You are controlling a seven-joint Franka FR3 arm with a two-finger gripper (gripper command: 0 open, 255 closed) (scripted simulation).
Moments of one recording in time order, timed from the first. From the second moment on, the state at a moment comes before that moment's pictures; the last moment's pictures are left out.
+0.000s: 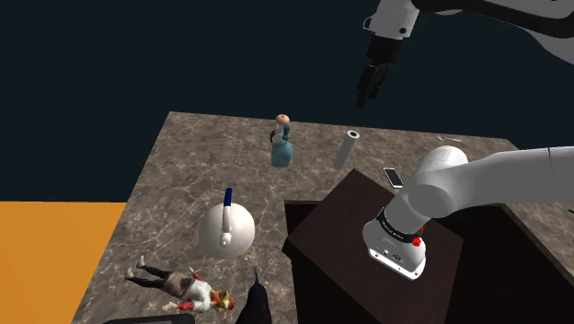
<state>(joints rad) 0.00 -0.81 -0.06 -2.36 0.04 1.42 -0.09</state>
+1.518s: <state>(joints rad) 0.01 -0.17 -0.16 -2.34 0.03 2.10 -0.27</state>
